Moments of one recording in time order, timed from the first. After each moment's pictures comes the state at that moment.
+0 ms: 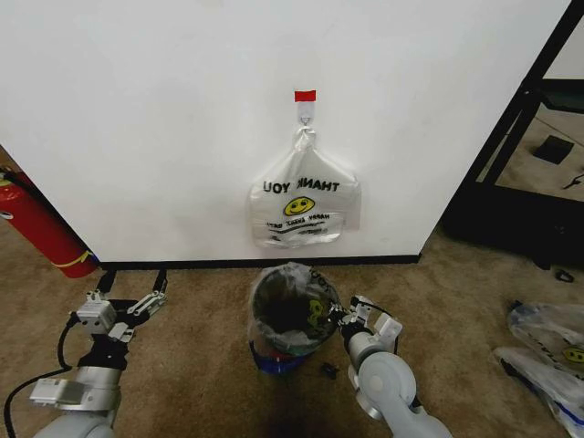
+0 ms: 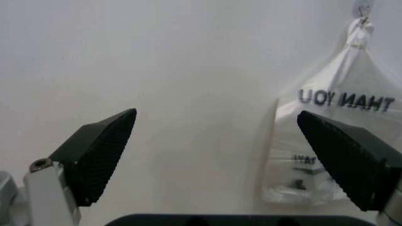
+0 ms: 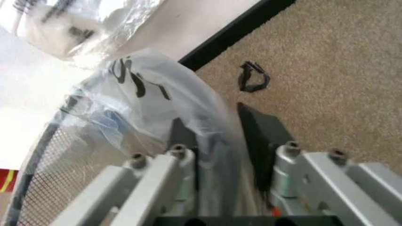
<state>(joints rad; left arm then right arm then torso) 1.72 -1.09 -0.70 -2.14 -0.54 -0.34 -0.05 -1.28 1.36 0.19 1.91 0.94 -0.30 0.51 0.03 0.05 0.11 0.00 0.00</state>
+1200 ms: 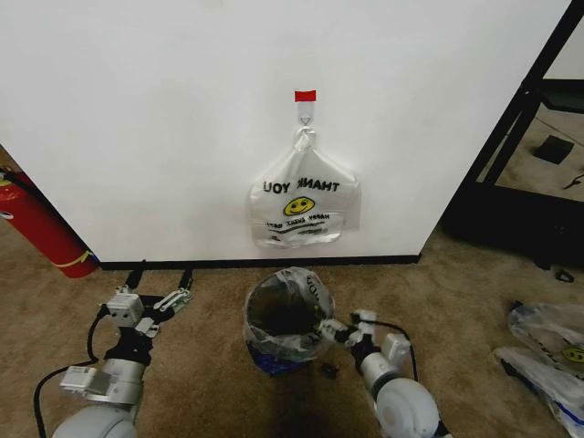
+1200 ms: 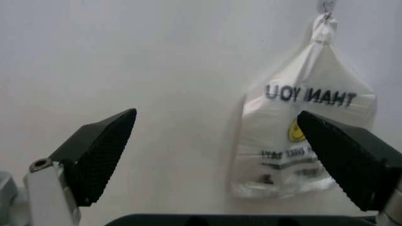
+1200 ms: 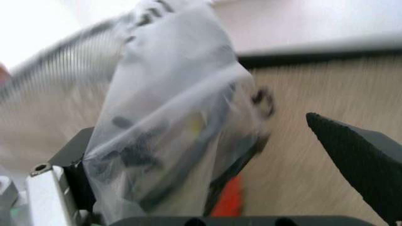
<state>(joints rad) 1.68 -1.06 -0.60 -2.19 -0.50 -0.26 -0.08 -1.41 1.28 0.21 1.86 0.28 -0.17 0.04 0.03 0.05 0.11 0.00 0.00</state>
